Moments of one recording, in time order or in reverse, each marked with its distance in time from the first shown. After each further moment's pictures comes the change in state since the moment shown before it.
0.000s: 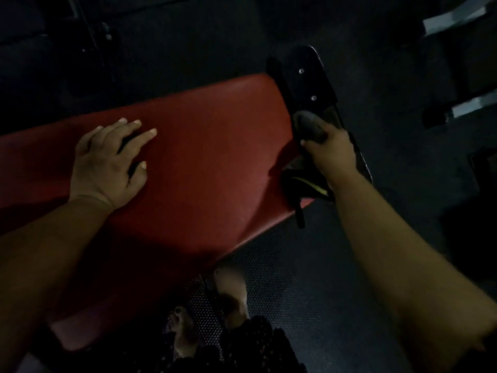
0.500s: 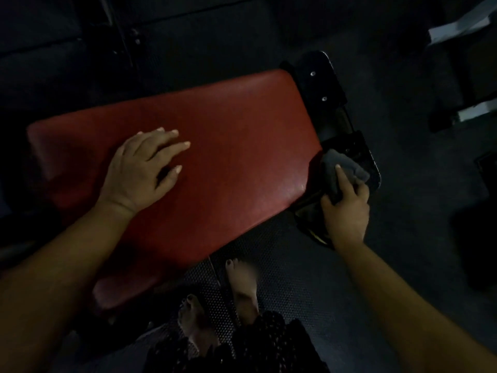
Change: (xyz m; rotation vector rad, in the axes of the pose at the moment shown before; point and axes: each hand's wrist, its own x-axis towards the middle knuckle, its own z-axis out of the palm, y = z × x) left_hand -0.046 0.017 -0.026 -0.129 0.064 0.111; right_hand -0.135 0.052 0.019 -0.107 0.165 0.056
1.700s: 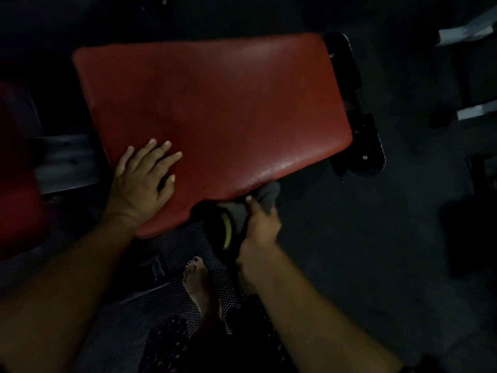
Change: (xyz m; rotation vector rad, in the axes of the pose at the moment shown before) left_hand -0.159 0.011 0.008 -0.001 0.005 -0.256; right_hand -0.180 -0.060 0.131 1.045 -0.253 0.705
